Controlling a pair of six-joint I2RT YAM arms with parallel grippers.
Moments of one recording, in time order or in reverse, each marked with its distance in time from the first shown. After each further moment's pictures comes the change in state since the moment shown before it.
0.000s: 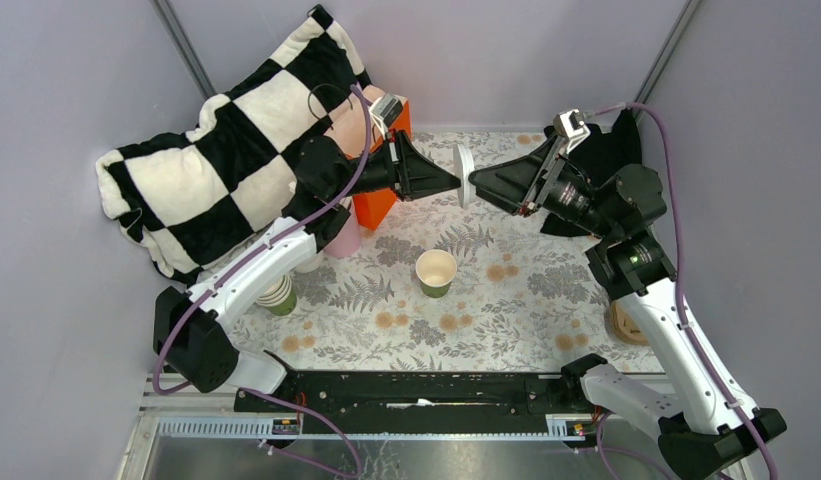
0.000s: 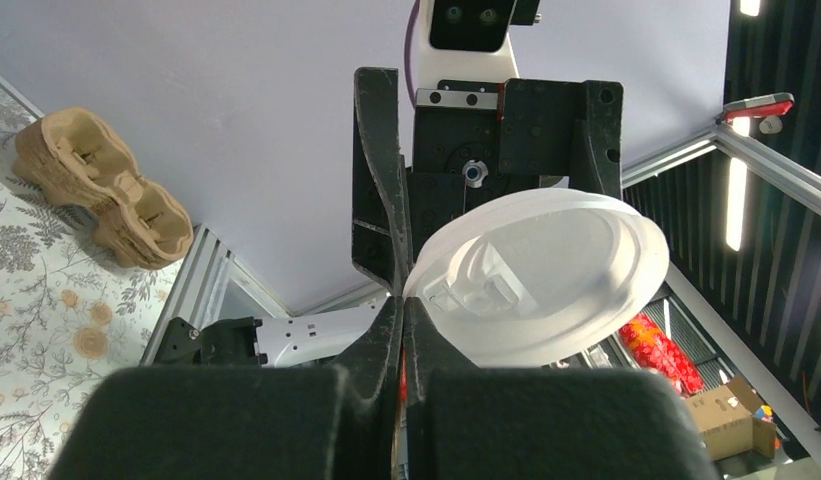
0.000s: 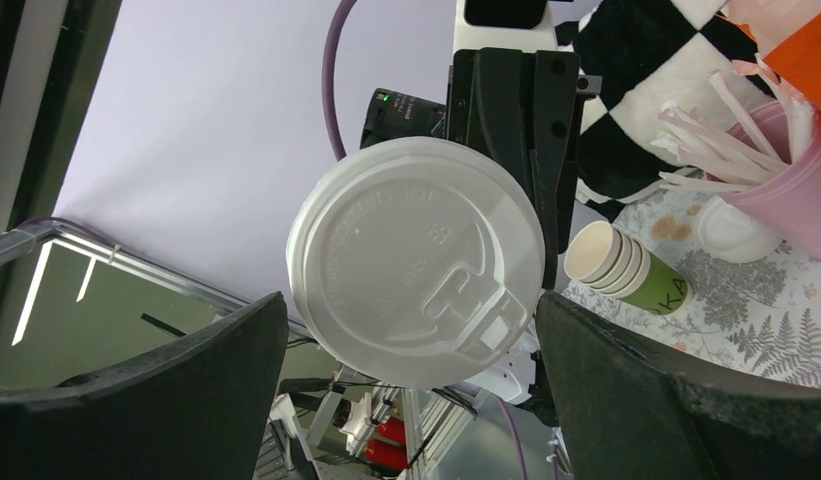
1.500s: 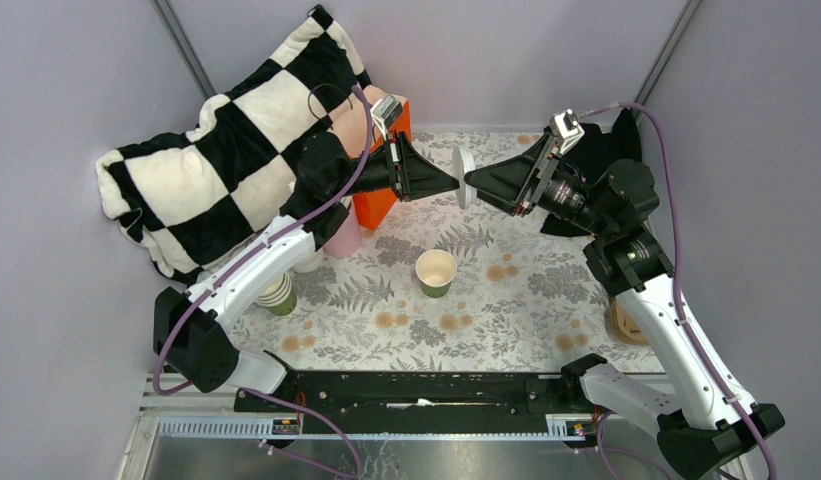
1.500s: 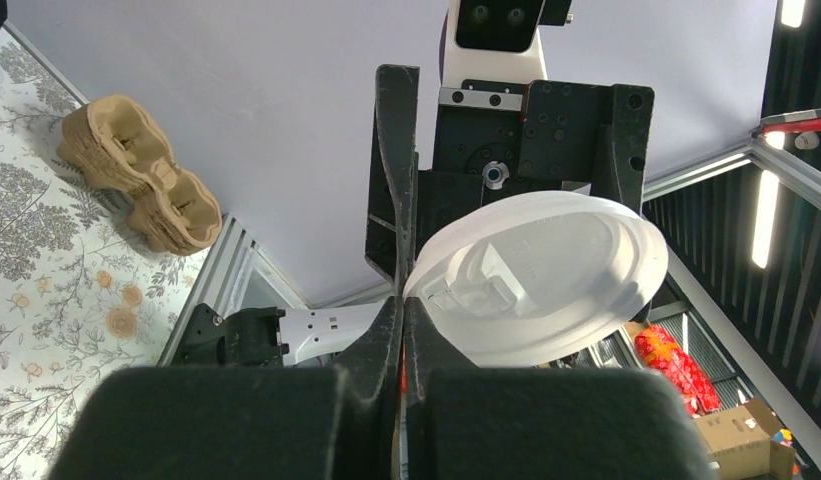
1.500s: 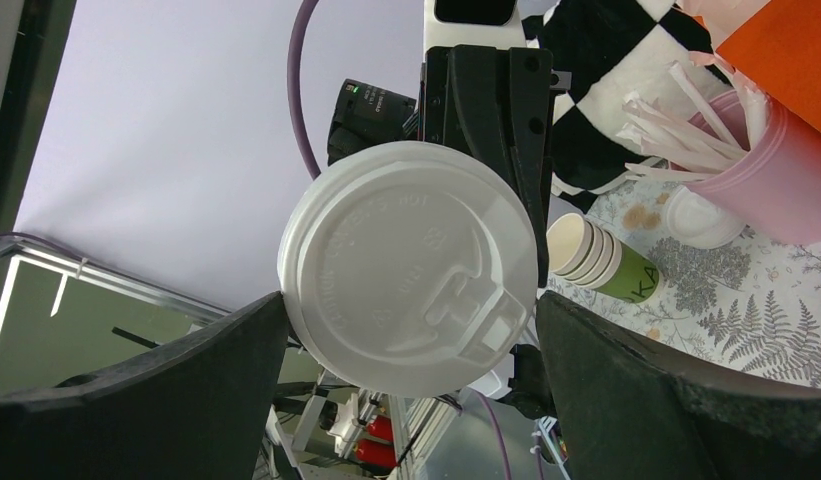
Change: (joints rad) left arm 0.014 0.001 0.012 -0.114 0.000 0.066; right arm 0.000 0.019 0.009 -0.076 0.016 -0.052
